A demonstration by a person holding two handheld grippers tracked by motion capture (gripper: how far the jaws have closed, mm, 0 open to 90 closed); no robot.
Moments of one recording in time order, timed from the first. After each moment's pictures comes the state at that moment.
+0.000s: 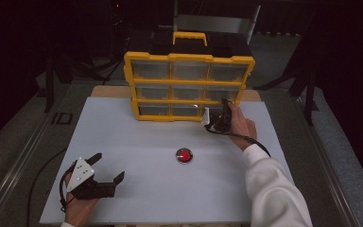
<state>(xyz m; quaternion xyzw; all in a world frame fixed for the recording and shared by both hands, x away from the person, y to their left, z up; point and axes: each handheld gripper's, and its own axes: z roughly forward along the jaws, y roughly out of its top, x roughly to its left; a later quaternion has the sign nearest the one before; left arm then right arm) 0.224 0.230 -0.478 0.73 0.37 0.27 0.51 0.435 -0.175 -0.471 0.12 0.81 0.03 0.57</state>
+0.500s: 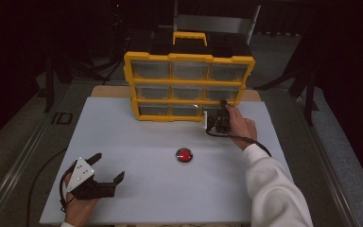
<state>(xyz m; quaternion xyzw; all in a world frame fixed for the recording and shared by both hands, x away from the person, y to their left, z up) 0.224 0.229 -0.478 0.73 0.37 0.27 0.50 0.434 -0.174 -0.483 0.08 0.79 -0.01 0.61</state>
